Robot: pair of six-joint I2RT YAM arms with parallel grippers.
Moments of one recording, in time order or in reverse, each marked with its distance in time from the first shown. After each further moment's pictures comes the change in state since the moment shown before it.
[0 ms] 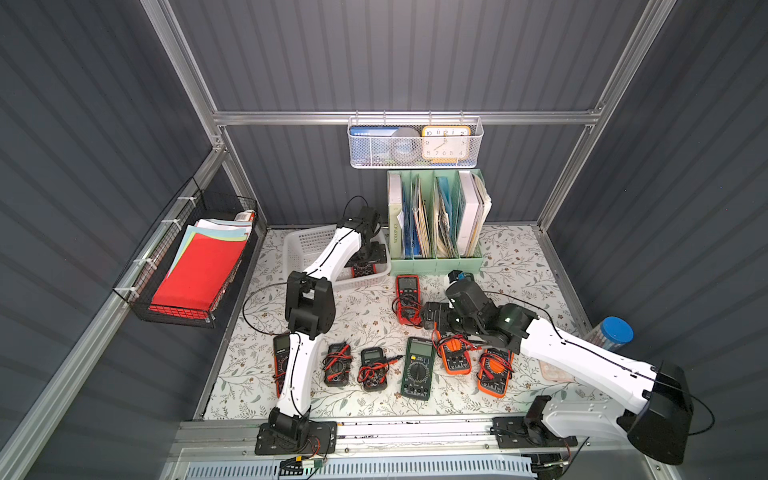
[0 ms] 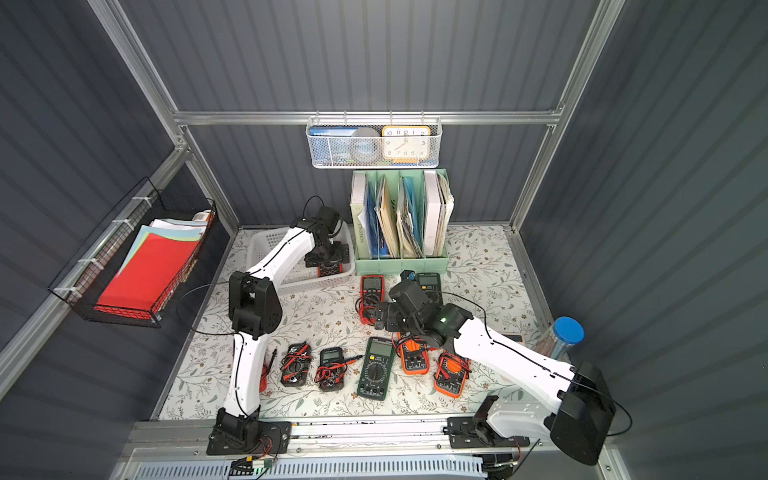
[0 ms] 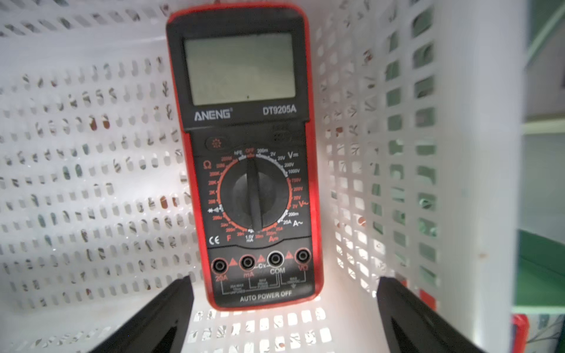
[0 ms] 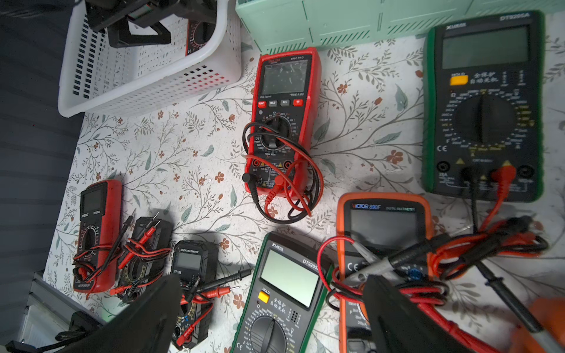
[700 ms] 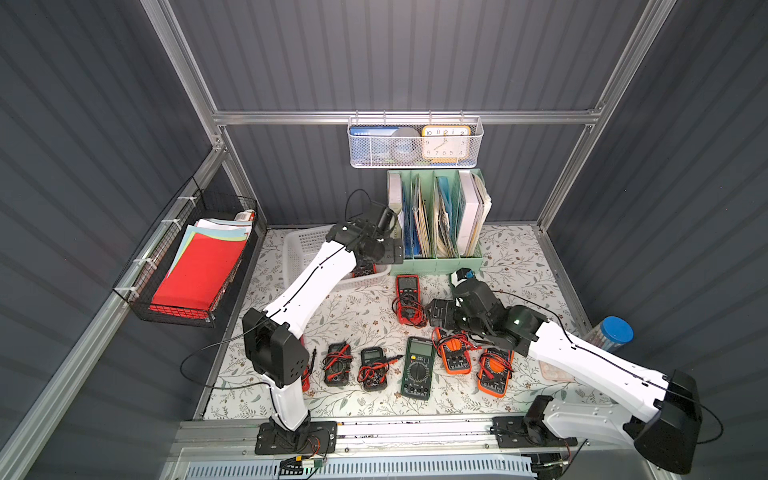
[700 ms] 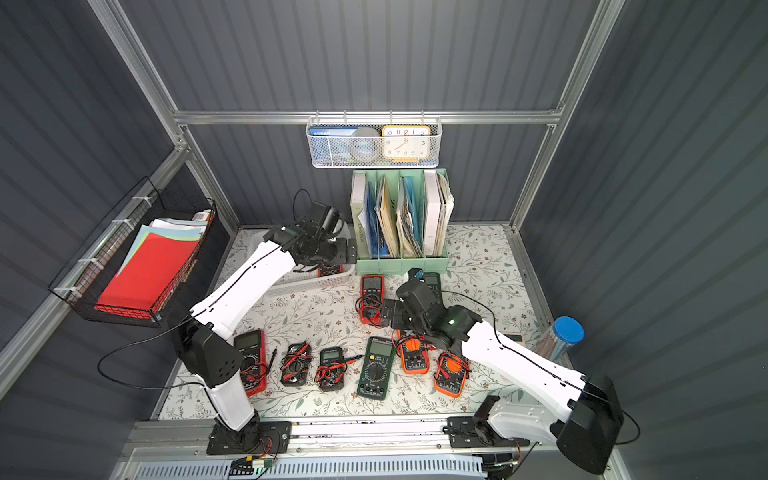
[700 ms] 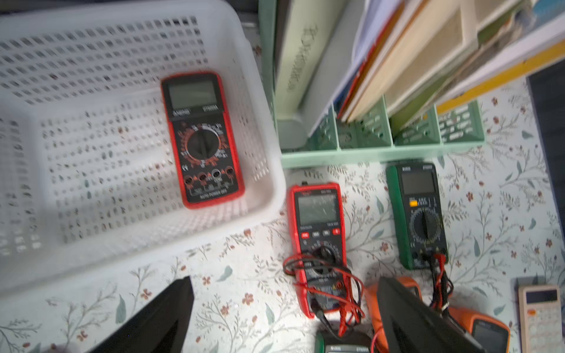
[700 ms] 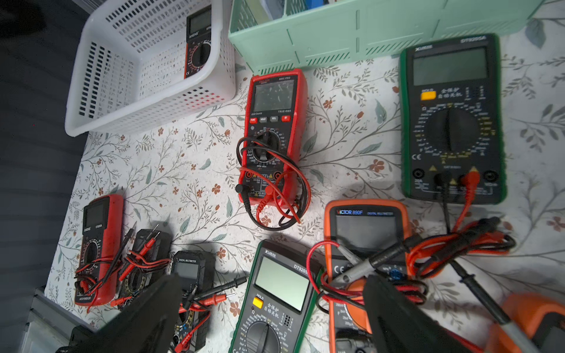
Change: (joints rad) left arm -0.225 -0.530 -0.374 0.095 -0.054 -0.076; right arm -0.037 -0.073 -0.029 0.000 0.026 0.000
